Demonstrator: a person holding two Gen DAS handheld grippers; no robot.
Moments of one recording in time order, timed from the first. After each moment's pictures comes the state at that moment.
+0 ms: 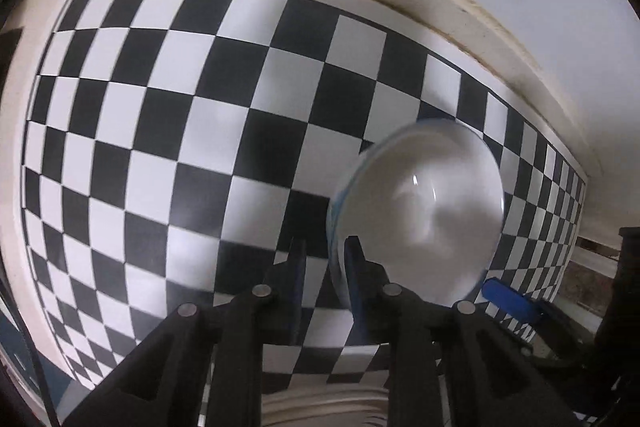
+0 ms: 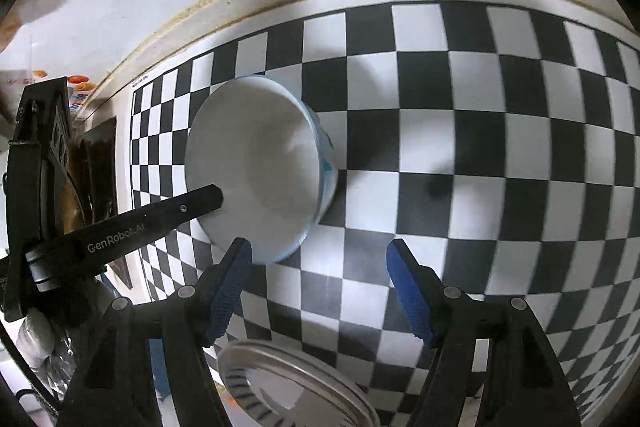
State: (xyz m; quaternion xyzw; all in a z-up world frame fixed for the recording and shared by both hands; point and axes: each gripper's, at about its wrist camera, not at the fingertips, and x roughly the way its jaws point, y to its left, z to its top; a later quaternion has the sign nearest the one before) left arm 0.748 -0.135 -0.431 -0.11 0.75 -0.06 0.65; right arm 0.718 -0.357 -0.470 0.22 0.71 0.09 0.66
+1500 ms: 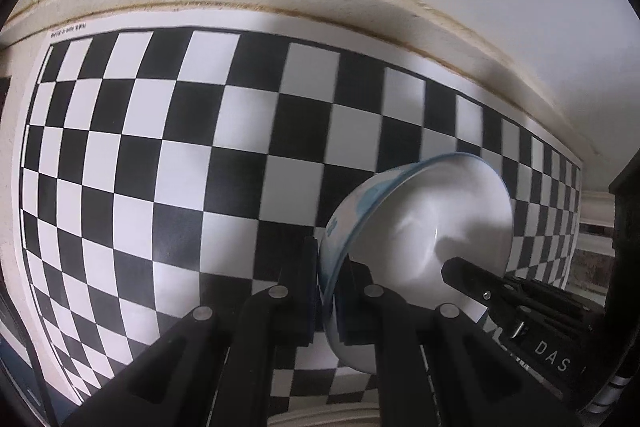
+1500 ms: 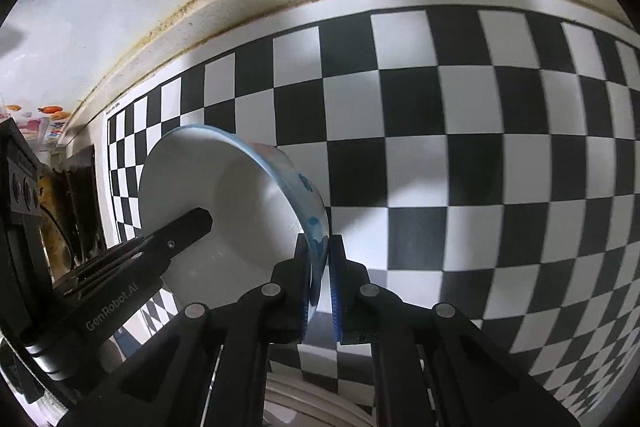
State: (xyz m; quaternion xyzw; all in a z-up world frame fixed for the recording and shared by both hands) left arm 0.745 -0.178 -0.415 -0.07 0.71 -0.10 0.70; right arm 0.736 -0.361 -0.480 0.22 0.71 0.04 0.66
